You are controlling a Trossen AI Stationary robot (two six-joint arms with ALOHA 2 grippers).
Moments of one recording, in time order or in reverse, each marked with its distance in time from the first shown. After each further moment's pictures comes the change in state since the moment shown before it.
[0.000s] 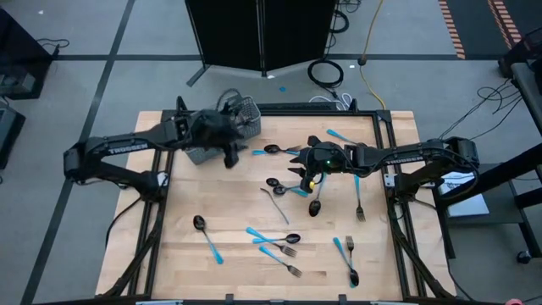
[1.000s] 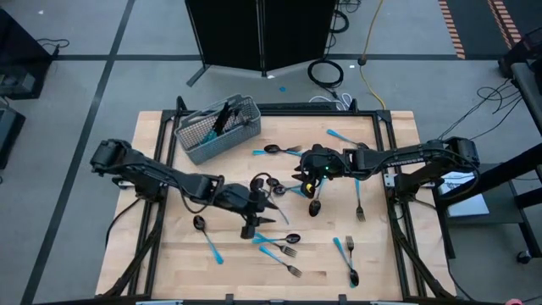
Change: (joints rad) left arm -0.580 0.345 0.000 0.470 -0.074 -0.030; right arm 0.043 0.000 0.000 -0.121 -0.009 0.238
